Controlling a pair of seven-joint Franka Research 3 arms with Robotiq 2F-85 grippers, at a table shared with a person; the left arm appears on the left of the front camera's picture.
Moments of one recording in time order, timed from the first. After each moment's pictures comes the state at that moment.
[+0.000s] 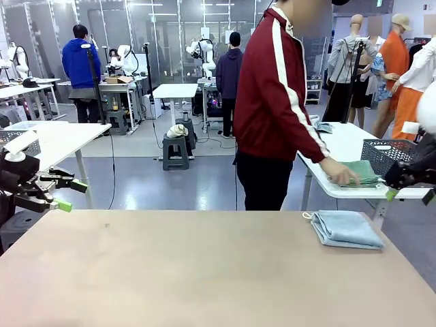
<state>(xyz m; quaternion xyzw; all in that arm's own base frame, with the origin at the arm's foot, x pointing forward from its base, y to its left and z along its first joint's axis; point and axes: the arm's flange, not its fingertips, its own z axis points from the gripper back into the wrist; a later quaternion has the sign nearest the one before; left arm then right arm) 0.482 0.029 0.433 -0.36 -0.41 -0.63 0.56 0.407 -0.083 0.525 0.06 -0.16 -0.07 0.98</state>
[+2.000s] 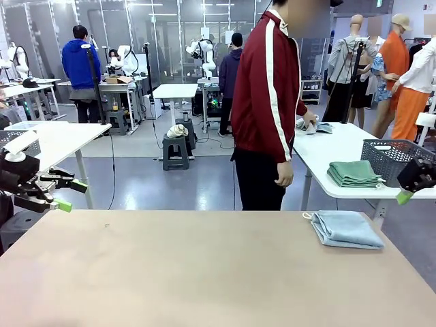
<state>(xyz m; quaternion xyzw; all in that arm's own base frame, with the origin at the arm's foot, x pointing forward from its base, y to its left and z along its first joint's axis) 0.482 0.029 0.433 -0.36 -0.41 -0.63 0.56 0.348 -0.064 0.549 0.07 -0.16 -0.05 0.98</state>
